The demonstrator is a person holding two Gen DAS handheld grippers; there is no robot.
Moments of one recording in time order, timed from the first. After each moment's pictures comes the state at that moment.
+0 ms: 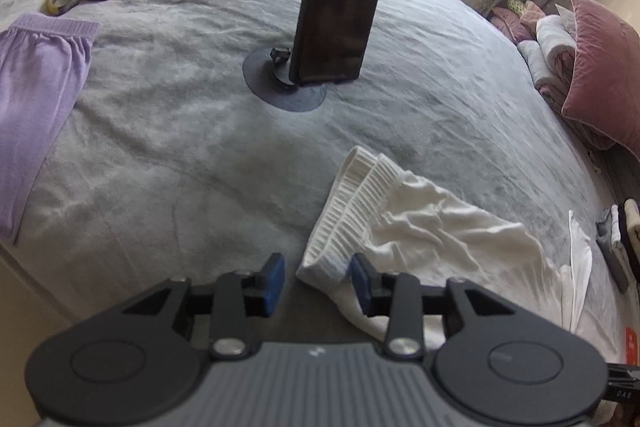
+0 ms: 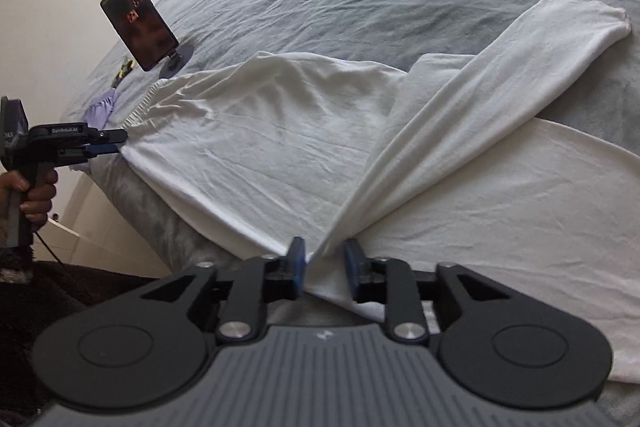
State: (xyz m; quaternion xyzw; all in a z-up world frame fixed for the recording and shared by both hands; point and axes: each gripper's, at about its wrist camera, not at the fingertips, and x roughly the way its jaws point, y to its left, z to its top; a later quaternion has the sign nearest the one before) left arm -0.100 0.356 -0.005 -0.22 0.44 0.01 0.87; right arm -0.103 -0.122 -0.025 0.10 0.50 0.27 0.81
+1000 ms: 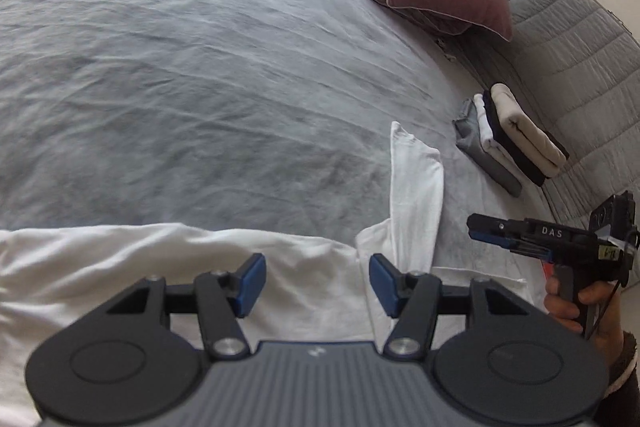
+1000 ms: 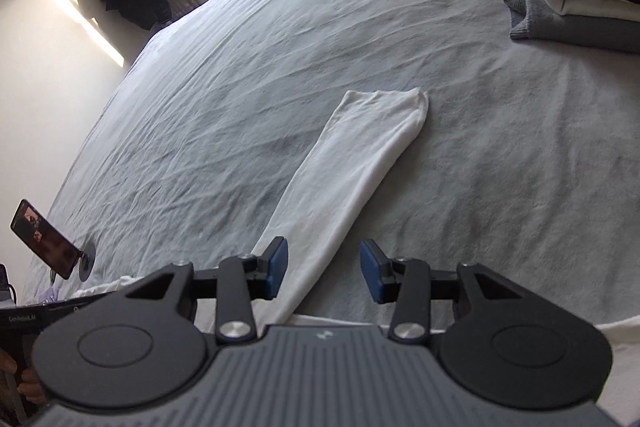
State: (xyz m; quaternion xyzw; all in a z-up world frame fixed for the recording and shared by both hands) left arm 0.005 0.100 0.001 -0.15 0.48 -0.26 0.82; right arm -0.015 -0.266 -0.003 0.23 0.43 0.09 0.87
